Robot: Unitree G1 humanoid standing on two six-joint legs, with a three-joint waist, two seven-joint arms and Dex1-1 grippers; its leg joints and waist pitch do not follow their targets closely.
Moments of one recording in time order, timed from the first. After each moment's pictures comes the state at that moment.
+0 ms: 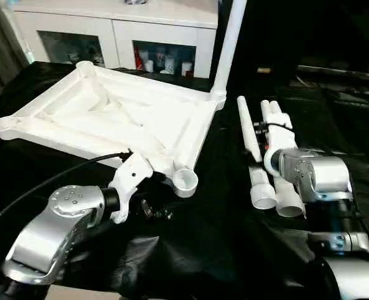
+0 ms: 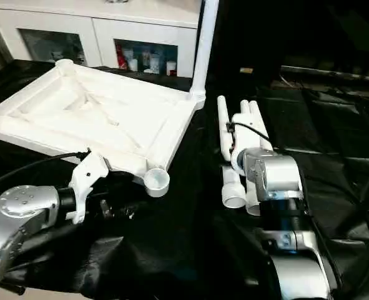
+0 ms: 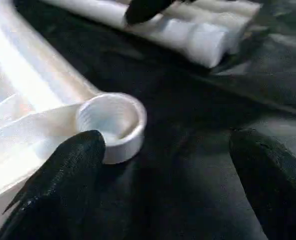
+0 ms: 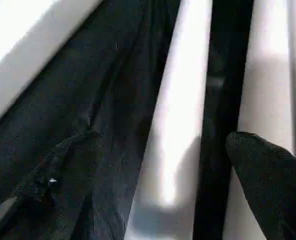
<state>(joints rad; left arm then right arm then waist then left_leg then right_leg) -0.19 0.53 -0.17 -0.38 -0.26 0.72 -0.85 -0.66 -0.20 -0.11 0.31 0.07 1.06 0.18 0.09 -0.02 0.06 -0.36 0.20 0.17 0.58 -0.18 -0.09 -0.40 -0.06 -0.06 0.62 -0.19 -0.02</state>
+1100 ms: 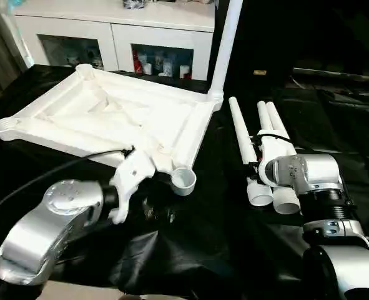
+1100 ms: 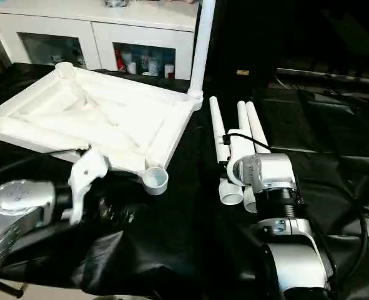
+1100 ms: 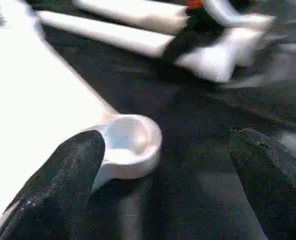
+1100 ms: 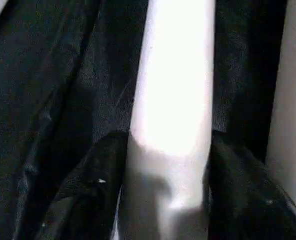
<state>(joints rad) -0.26 0.54 -0.17 -0.40 -0.24 0.77 -0.73 -0.73 -0.18 -0.16 0.51 0.10 1.10 0.17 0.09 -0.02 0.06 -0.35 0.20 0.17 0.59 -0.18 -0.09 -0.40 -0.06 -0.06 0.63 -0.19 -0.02</state>
